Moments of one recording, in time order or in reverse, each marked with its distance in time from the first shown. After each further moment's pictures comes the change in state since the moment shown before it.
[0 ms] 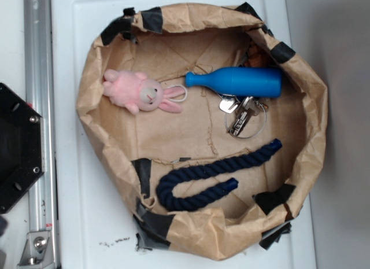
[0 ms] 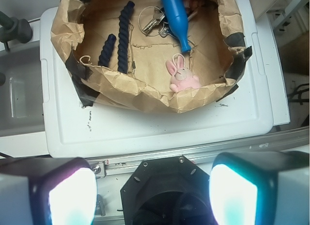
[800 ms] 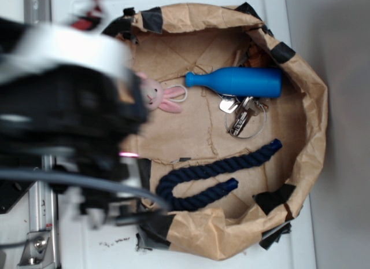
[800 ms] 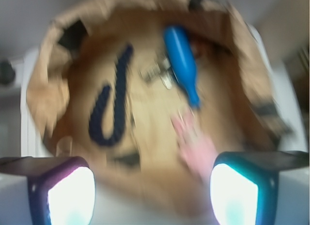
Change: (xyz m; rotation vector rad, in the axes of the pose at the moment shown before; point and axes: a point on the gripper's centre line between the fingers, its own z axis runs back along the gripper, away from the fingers) arm 0.092 -0.012 -0.069 0.004 -0.193 -0.017
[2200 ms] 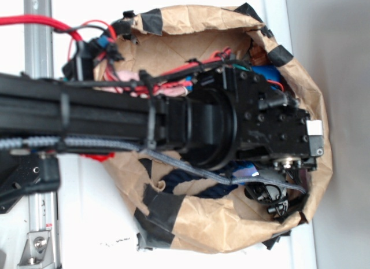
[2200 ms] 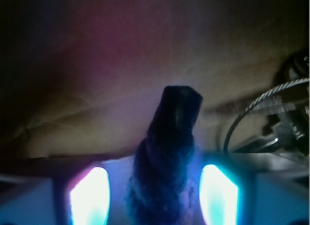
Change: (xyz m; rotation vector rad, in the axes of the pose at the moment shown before) arm 0.067 -0.034 -0.181 -0.056 0.169 0.161
